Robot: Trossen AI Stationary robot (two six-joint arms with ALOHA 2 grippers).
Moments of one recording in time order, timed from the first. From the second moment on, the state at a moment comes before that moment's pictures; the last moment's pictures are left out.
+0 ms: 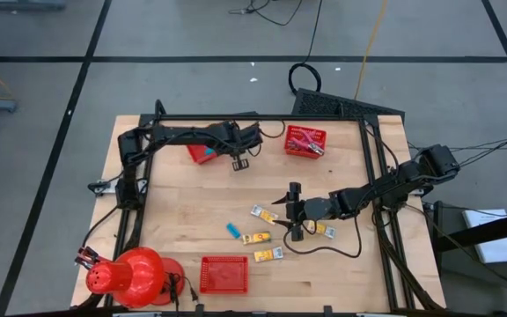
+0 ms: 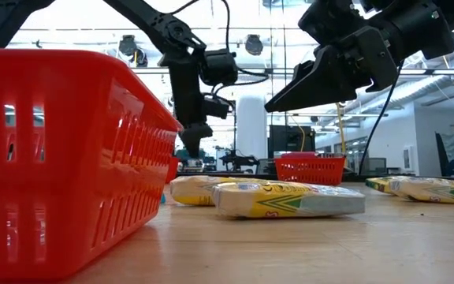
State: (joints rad) left arm 0.34 1.97 1.44 -0.72 -0.41 0.14; right arm 0.29 1.51 0.64 0.39 0.31 -0.03
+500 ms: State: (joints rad) left arm 0.42 1.93 1.45 -0.82 -0.44 0.06; right arm 0.30 1.51 0.64 0.36 0.31 -0.02
